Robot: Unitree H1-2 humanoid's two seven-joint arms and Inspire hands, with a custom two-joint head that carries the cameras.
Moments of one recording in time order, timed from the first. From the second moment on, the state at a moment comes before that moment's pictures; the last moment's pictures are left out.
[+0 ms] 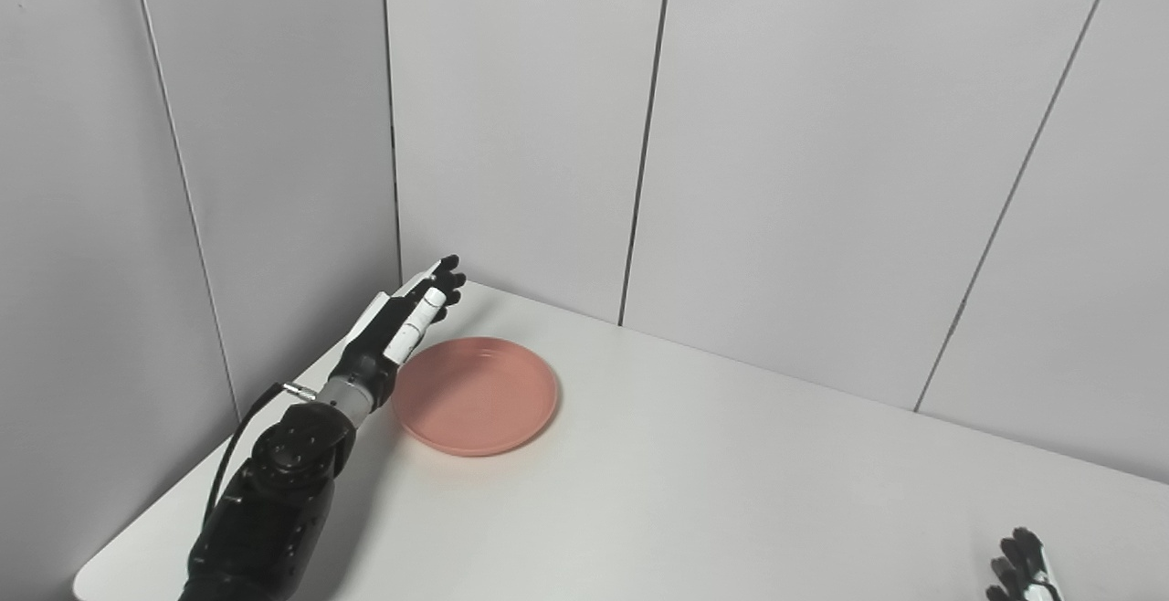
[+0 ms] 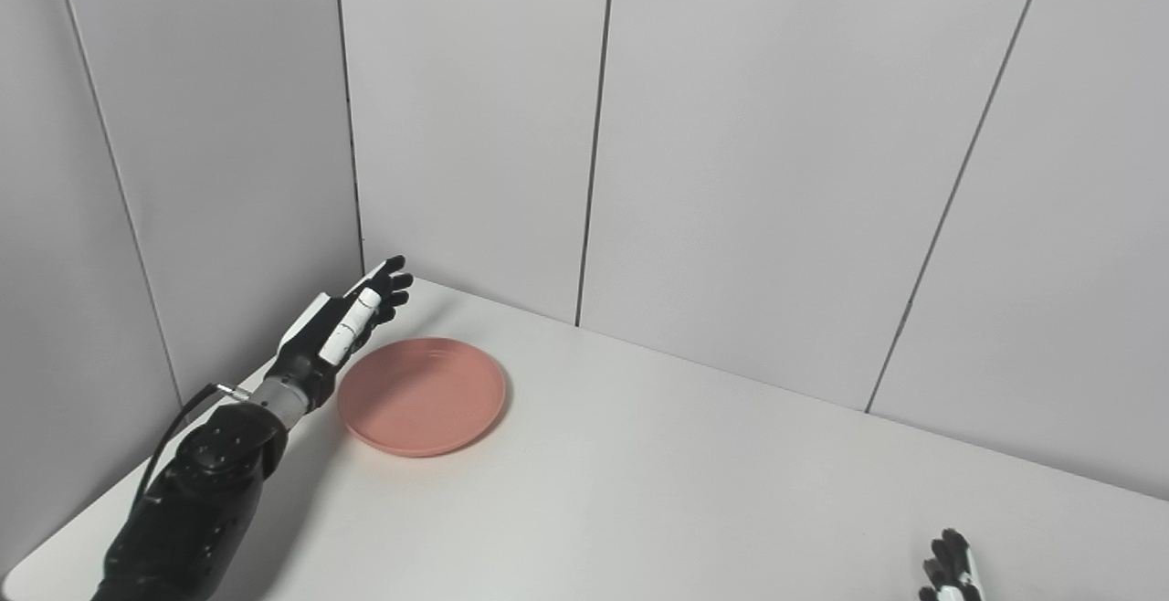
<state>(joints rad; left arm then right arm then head) -0.37 0.43 0.20 0.34 -0.08 0.00 -0.17 -0.07 -0.14 -0.03 0.02 0.10 -0.06 0.14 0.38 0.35</state>
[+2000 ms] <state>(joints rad) -0.57 0.47 0.14 0.96 -0.06 -0.29 -0.17 -0.03 -0.13 -0.03 -0.03 0.10 -0.02 0.14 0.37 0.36</state>
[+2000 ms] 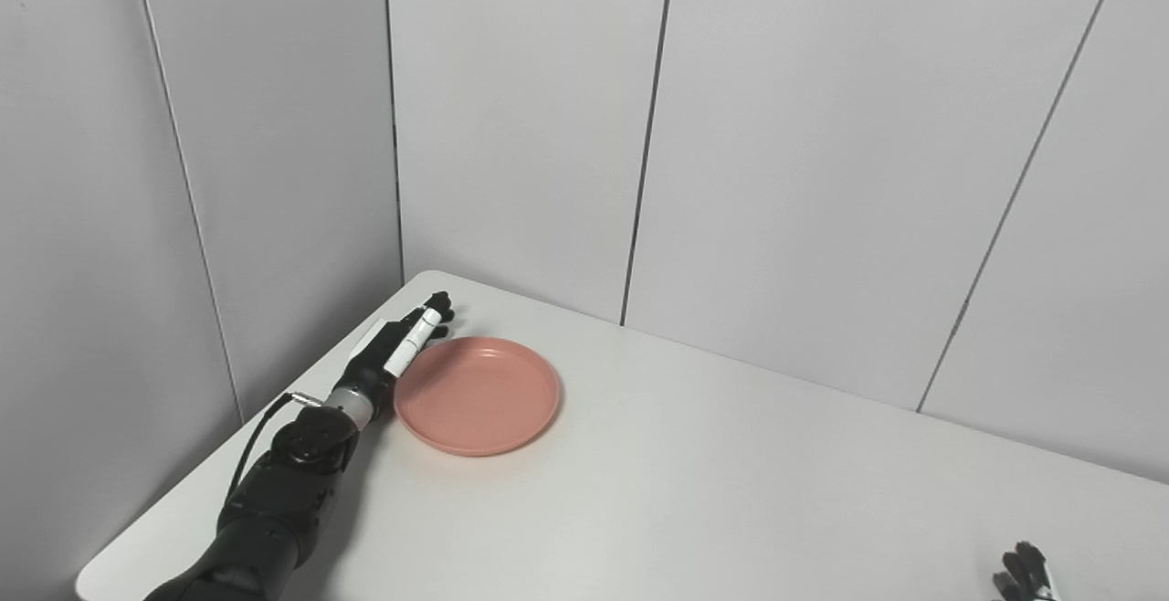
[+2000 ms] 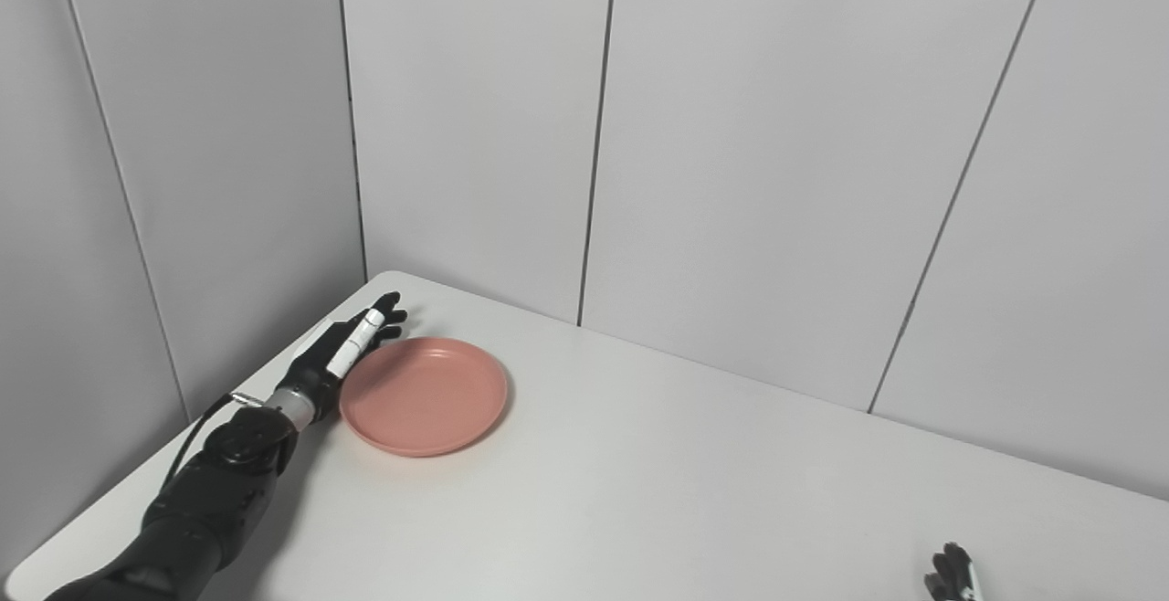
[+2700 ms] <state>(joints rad) -0.55 0.41 0.14 0.88 -0.14 -0.25 -0.22 -0.02 -0.12 -0.03 -0.04 0.08 -0.01 0.13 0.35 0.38</state>
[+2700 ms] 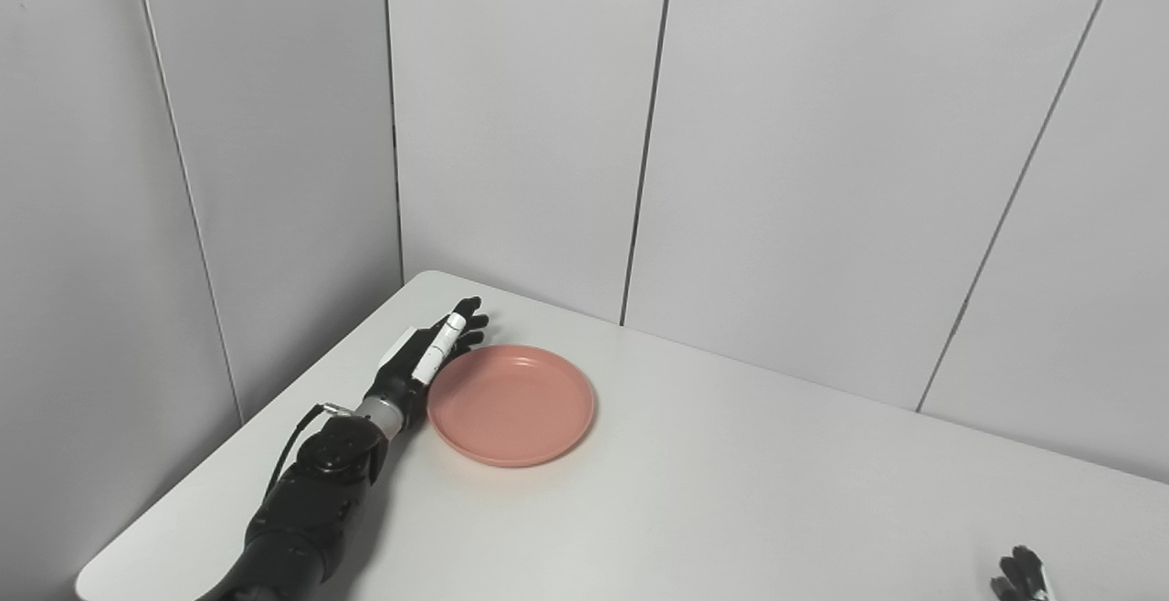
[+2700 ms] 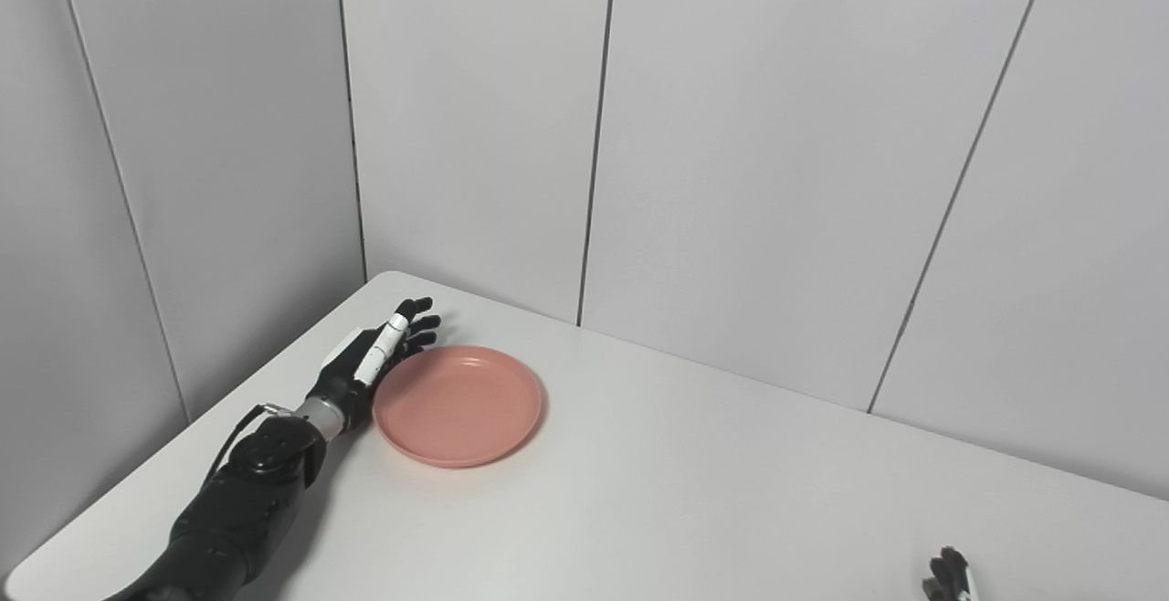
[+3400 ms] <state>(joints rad) -0.52 0.38 0.14 0.82 -0.21 -0.22 -0.32 -0.02 -0.08 -0.01 -0.08 0.05 0.01 0.09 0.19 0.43</state>
